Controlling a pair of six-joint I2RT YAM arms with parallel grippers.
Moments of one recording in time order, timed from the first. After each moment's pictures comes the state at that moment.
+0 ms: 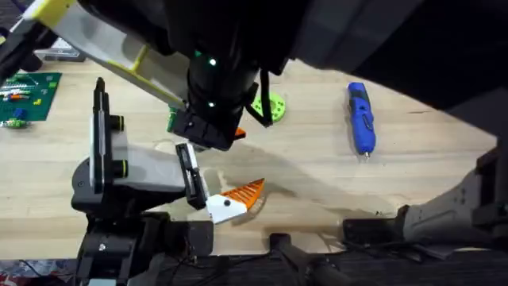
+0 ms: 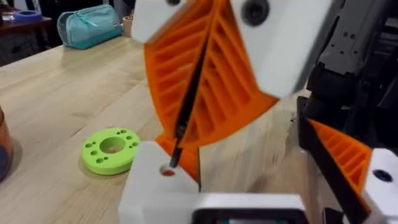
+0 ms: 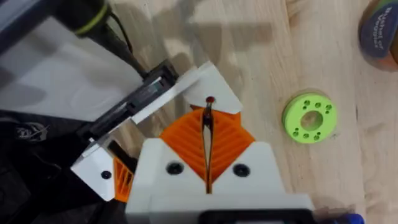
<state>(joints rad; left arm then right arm) -0.03 0.00 0.01 -0.12 1.21 -0.01 1.10 1.87 2.01 -1.41 -0.03 -0.14</state>
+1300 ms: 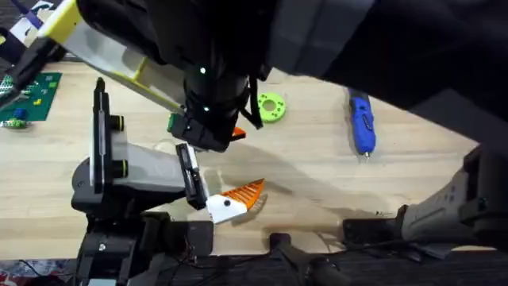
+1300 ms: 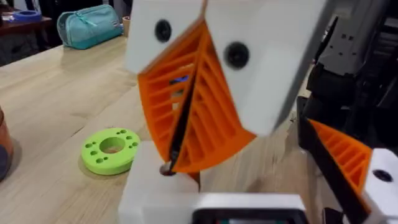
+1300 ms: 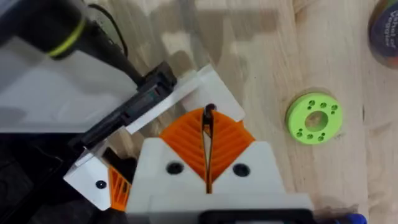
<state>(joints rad) -0.03 0.00 0.01 -0.12 1.21 -0.01 1.10 1.91 2.01 -1.41 -0.03 -0.14</state>
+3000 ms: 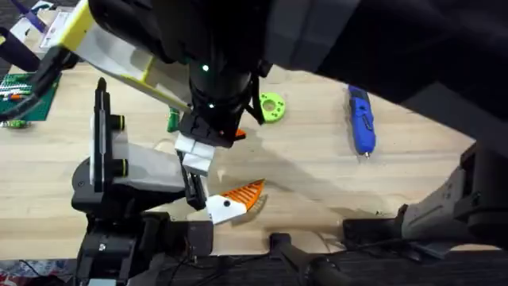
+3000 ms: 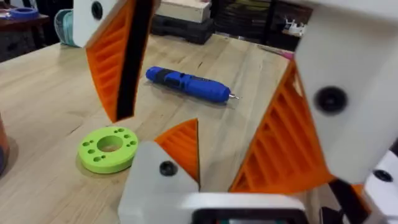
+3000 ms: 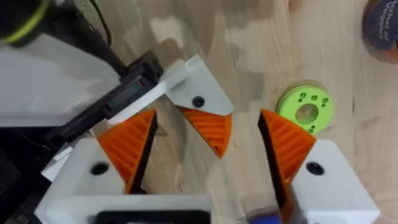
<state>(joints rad) -0.03 0.00 0.01 -0.13 1.22 -0.02 1.09 1.92 2.01 -1.44 -0.01 -0.17</state>
